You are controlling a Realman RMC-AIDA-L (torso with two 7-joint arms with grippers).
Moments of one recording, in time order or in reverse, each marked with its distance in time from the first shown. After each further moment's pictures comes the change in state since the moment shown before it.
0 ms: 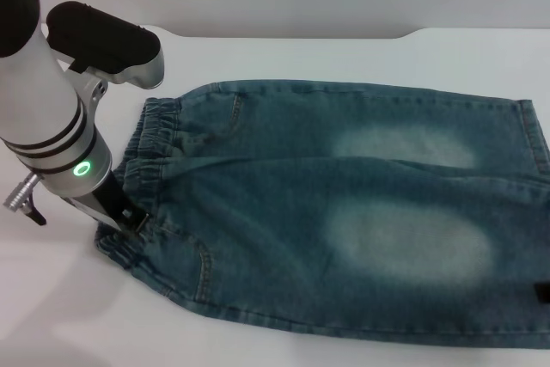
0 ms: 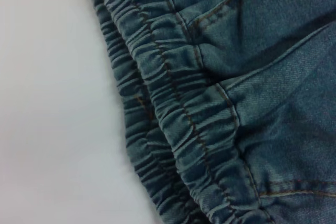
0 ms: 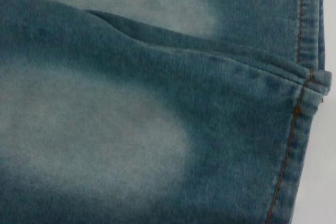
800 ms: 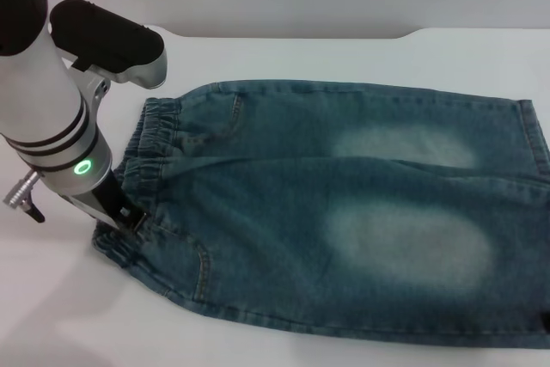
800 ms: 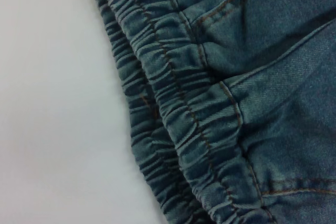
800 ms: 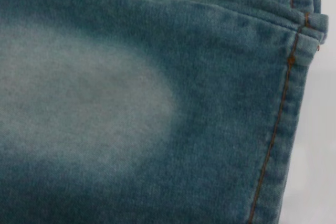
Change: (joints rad) left arm -0.011 0.000 0.012 0.000 0.017 -0.011 -0.003; right arm -0.037 0.002 -0.010 -0.059 -0.006 -0.022 0.001
